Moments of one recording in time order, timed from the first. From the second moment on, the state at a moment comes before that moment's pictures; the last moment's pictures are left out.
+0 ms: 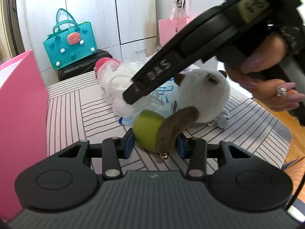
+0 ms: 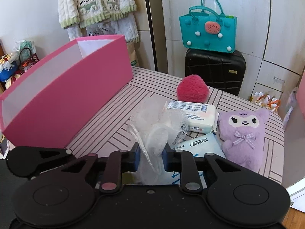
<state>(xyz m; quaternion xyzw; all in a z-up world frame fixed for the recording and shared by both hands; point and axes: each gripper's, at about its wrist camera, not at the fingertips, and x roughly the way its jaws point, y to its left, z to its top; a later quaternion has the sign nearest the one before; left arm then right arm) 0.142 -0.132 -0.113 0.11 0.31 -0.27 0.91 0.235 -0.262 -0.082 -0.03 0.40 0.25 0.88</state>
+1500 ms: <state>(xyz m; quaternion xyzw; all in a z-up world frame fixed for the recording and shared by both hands) 0.117 -0.083 -0.097 0.15 0.34 -0.30 0.88 0.174 -0.262 -0.053 -0.01 0.39 0.26 0.88</state>
